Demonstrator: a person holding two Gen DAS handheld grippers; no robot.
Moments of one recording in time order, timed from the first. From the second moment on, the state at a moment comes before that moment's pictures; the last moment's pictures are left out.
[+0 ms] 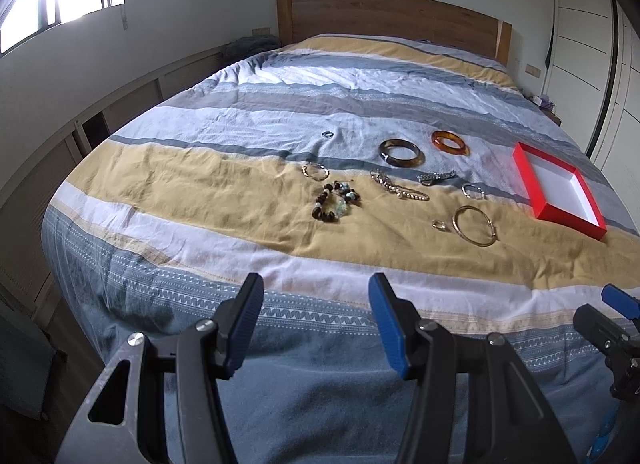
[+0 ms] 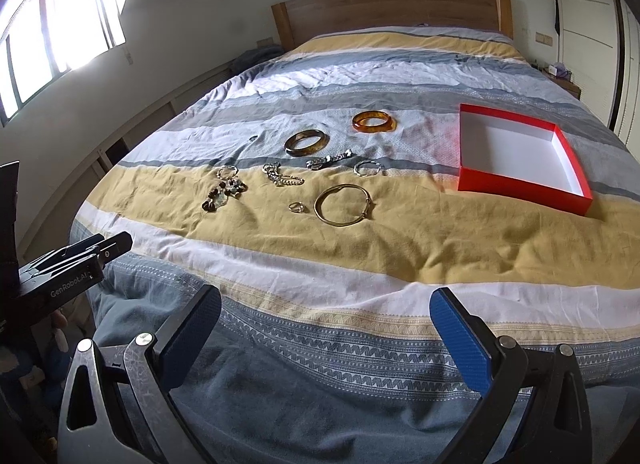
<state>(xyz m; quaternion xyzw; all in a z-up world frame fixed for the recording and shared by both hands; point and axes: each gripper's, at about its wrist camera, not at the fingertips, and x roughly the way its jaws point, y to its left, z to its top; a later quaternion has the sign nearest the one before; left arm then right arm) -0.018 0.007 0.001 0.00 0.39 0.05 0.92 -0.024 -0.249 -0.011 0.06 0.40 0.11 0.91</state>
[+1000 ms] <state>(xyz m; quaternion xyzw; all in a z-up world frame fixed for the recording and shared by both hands) 0.009 0.015 -0.025 0.01 0.41 0.06 0.91 0.006 -0.245 -0.040 0.08 0.43 0.14 0.89</state>
